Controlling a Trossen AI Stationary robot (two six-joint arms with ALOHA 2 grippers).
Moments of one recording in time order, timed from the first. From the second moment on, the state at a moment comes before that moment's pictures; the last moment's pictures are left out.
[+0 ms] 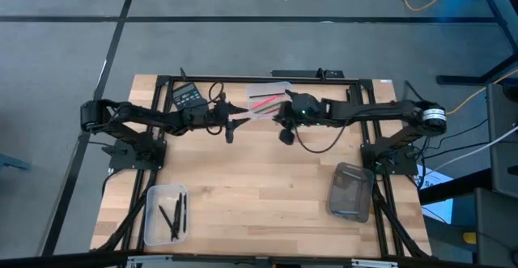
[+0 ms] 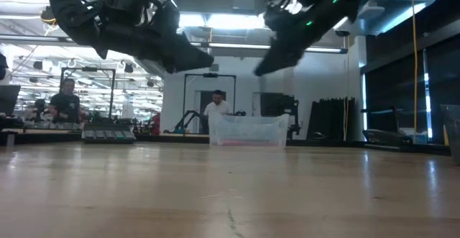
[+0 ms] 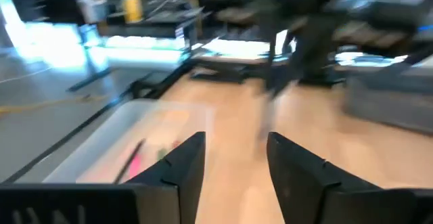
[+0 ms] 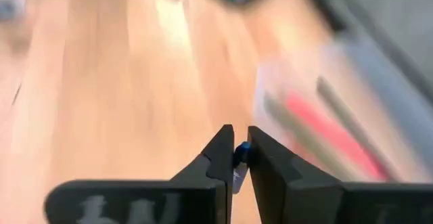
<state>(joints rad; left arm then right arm) 0.31 1.39 0.46 0.80 0.04 0.01 -0.20 1.49 0.96 -0.12 0.08 -0.01</state>
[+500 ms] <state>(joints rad) 0.32 1.52 0.48 1.05 -0.16 0.12 -0.03 1.06 0.99 -1.07 0.00 0.62</state>
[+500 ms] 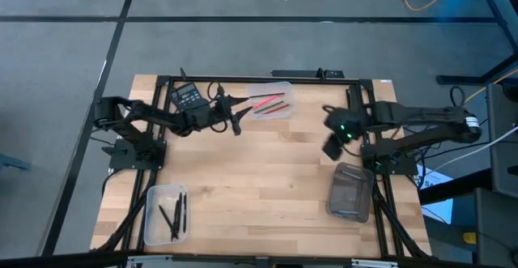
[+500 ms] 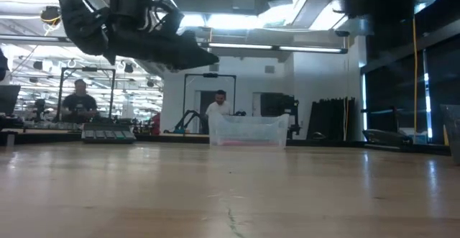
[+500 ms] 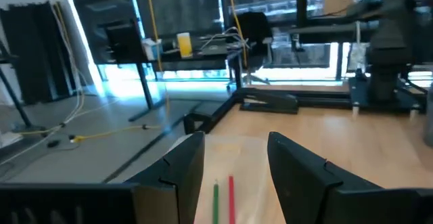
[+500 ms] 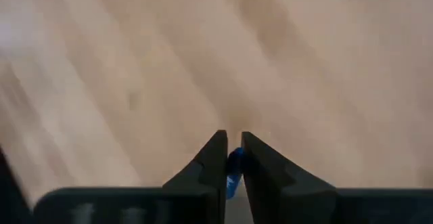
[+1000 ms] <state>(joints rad) 0.25 1.40 0.51 0.91 -0.13 0.03 0.28 1.05 0.75 -1.16 -0.14 0.98</state>
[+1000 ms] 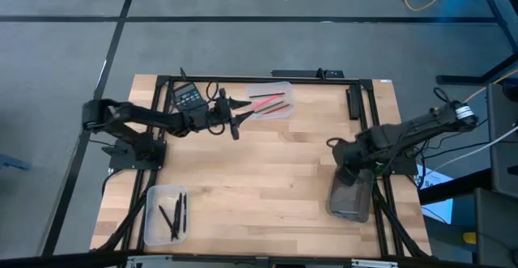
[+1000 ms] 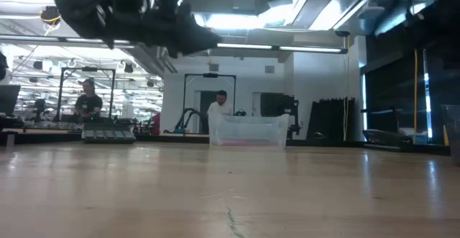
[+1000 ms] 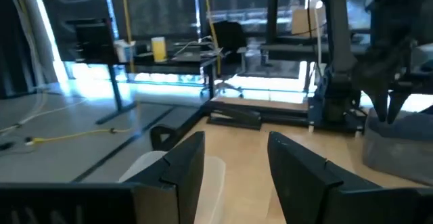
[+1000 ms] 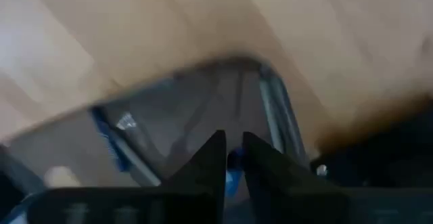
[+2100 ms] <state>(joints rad) 0.05 0.58 0.01 0.90 -0.25 0.05 -0.15 0.91 0.46 0.25 -0.19 -0.07</state>
